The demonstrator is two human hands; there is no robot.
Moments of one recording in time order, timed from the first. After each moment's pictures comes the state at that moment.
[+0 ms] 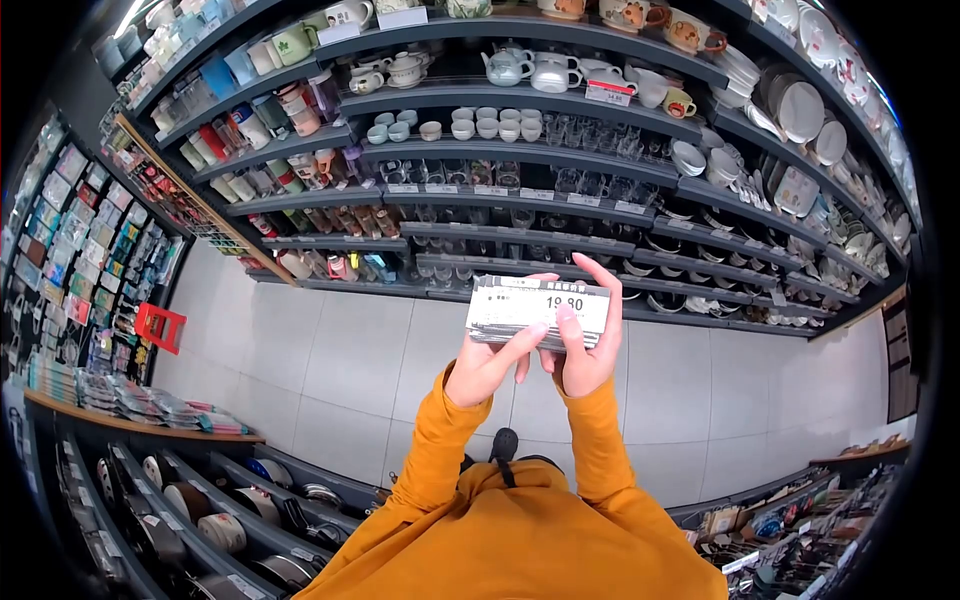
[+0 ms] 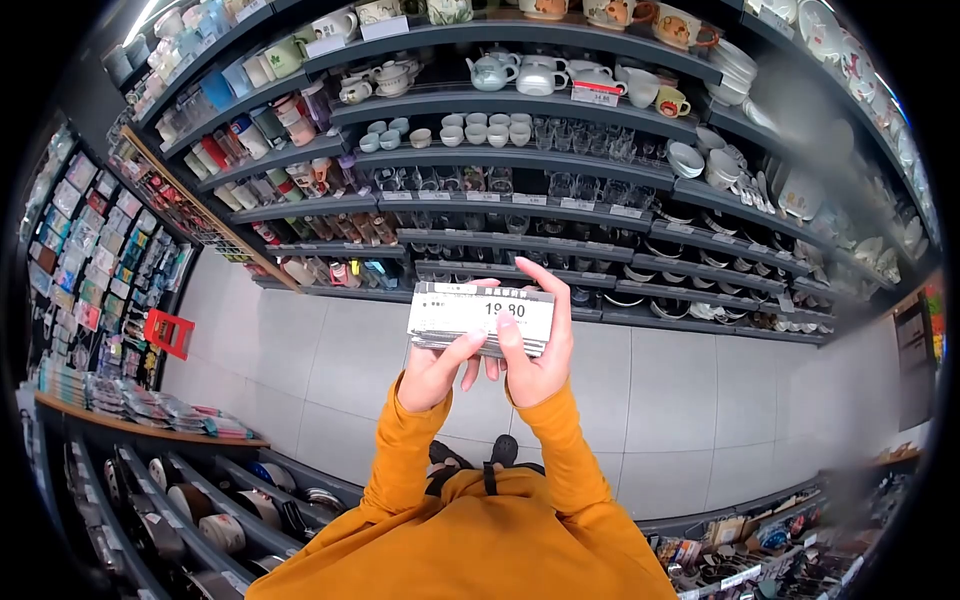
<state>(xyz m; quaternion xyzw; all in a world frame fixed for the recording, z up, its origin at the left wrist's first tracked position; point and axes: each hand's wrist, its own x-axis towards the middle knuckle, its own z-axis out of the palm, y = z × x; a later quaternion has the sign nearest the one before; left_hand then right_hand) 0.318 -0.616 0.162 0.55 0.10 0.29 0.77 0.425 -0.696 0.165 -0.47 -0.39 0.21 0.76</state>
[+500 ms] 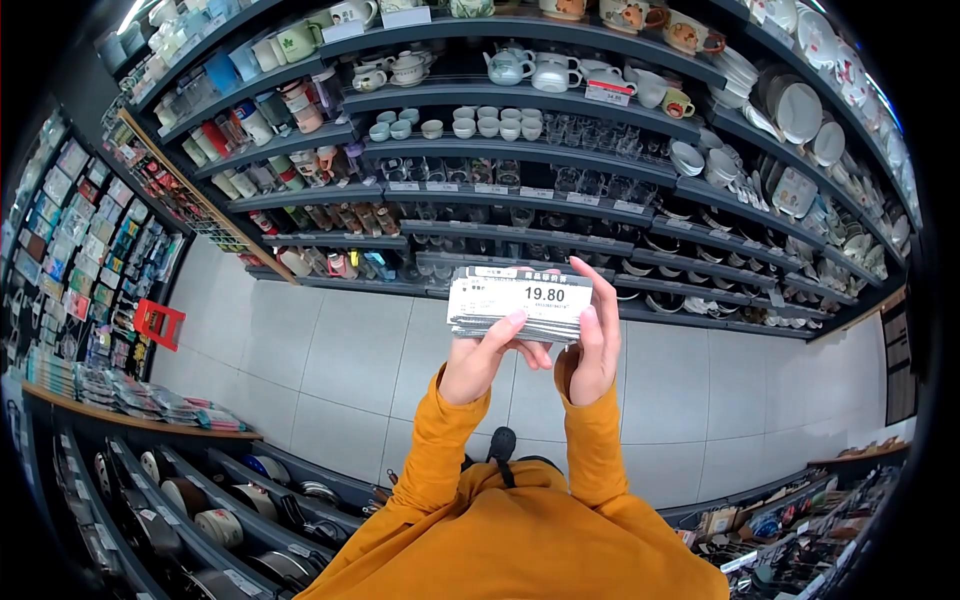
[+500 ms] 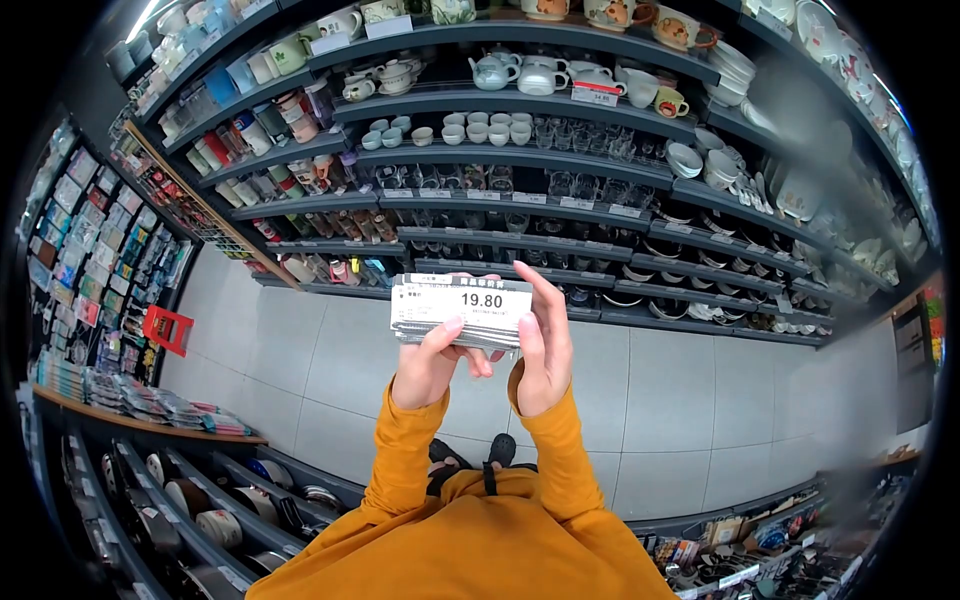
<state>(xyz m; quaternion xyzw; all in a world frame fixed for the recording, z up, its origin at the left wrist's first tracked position) 0.307 -0.624 0.159 0.45 0.07 0.32 0.83 0.420 -0.709 0.164 -0.46 -0.41 0.20 0.76</state>
